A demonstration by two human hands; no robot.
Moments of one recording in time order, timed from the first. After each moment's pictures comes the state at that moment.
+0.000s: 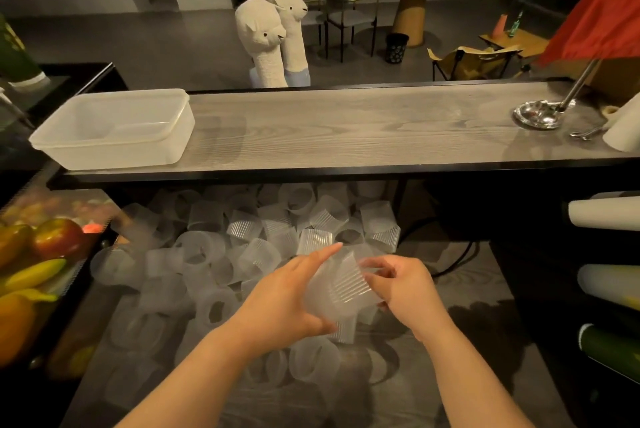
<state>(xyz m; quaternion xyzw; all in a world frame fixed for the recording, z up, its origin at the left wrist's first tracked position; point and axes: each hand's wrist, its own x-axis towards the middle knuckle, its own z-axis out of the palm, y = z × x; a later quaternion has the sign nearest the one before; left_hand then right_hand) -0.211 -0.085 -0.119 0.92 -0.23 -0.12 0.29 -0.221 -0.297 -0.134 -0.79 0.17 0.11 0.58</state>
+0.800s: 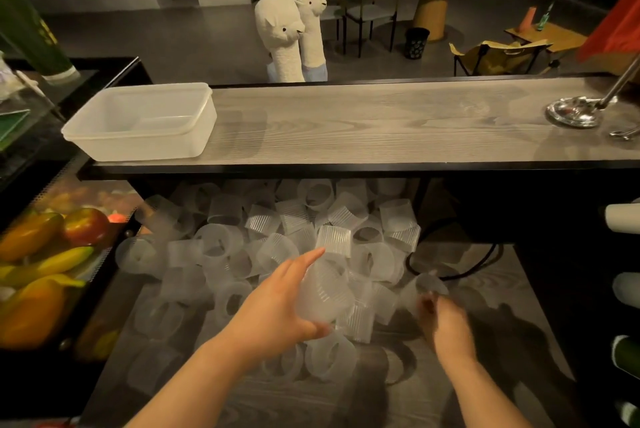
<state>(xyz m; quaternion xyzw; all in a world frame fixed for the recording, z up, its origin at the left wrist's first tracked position) -0.225 -0.054 -0.127 0.93 -0.15 -0.14 0.31 -0.237 -0.333 -0.245 -0.88 0.29 0.09 0.36</state>
